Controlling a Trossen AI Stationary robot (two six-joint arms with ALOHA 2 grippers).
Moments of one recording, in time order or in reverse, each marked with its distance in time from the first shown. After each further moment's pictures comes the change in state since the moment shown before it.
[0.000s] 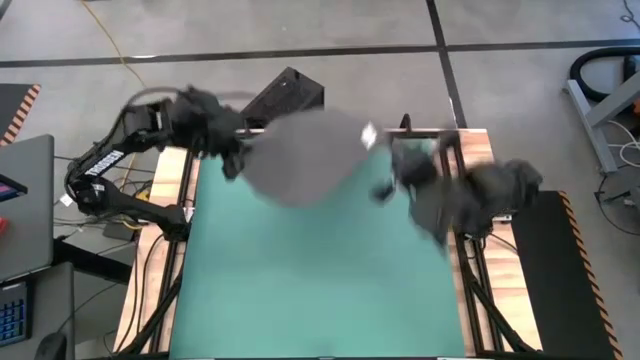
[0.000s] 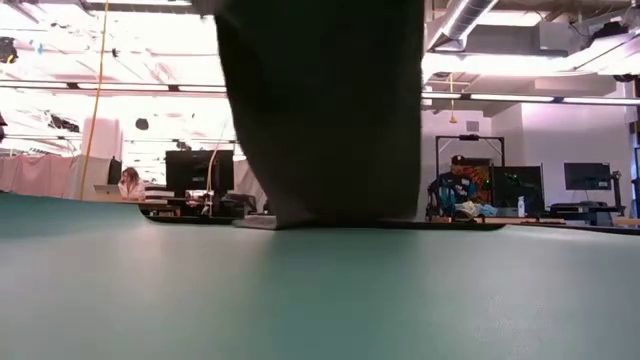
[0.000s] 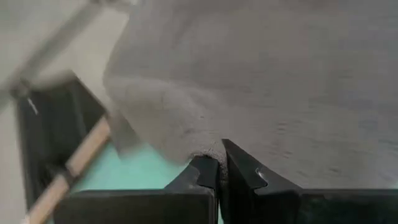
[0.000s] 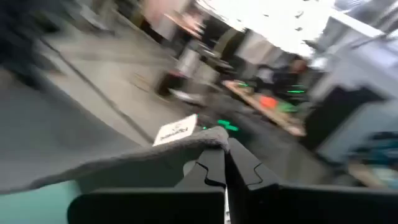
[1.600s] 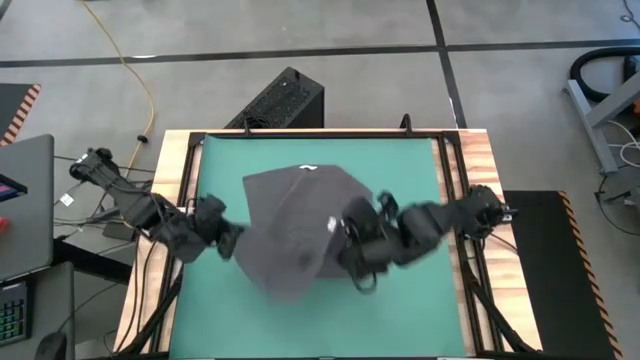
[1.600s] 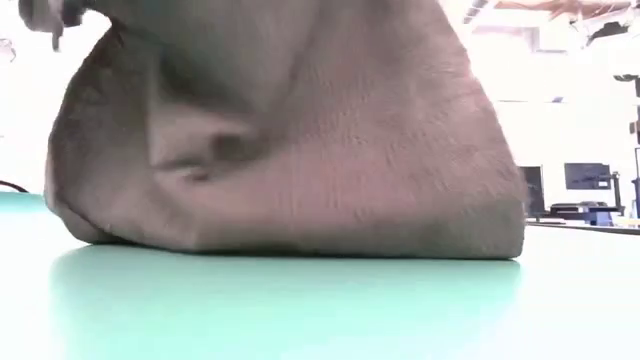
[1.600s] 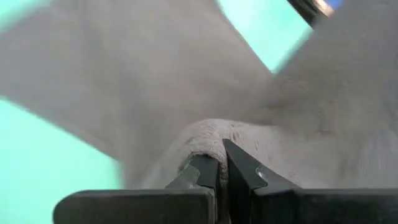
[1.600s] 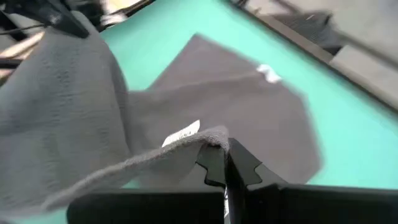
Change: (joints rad) left arm -0.949 -0.291 -0.743 0.282 -0.582 -1.179; right arm -0.063 0.238 0.001 -0.301 -0.734 0.817
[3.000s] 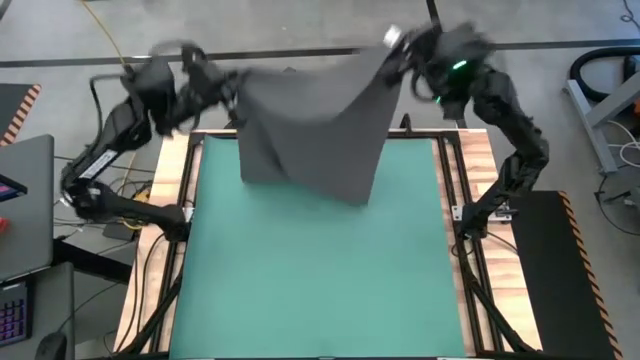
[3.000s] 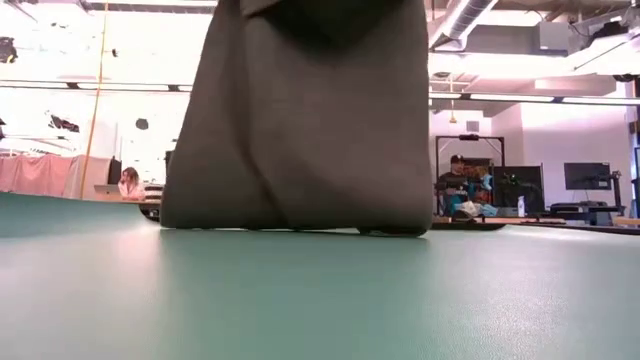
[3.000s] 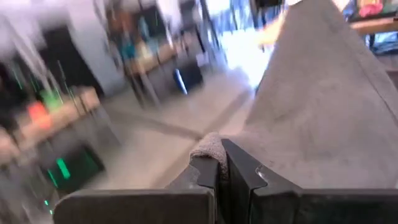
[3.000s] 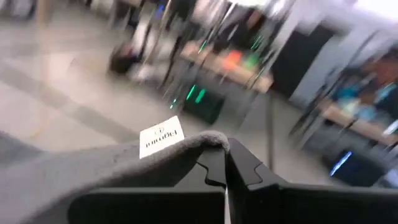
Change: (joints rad) left arm 1.077 0.263 0.743 0.443 0.318 1.697; right arm -0.720 -0.353 -0.008 0.767 0.254 -1.305
